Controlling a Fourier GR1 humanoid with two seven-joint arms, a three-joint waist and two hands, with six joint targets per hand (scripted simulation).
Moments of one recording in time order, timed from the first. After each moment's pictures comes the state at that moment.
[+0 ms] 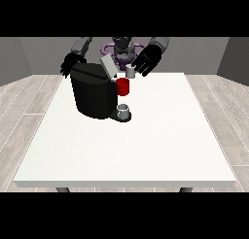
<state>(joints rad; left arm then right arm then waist) -1.12 0.48 0.13 -0.64 -0.60 -0.14 -0.13 -0.32 -0.03 -0.01 -1.36 -0.01 -0.13 -0.04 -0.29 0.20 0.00</state>
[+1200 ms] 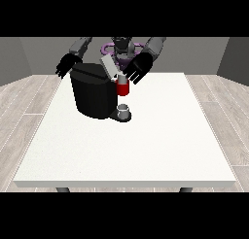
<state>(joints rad) -1.16 0.44 0.12 -0.61 -0.64 -0.13 -0.14 -0.31 -0.04 -0.04 -1.40 -0.03 -0.14 -0.04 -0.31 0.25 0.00</state>
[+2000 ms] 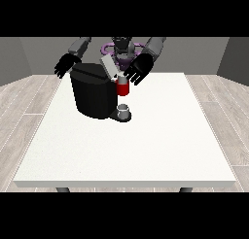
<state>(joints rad) -1.16 0.43 0.12 -0.59 -0.66 -0.15 -0.12 -0.31 -0.05 -0.06 -1.40 -0.04 -0.14 -0.04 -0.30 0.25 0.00</state>
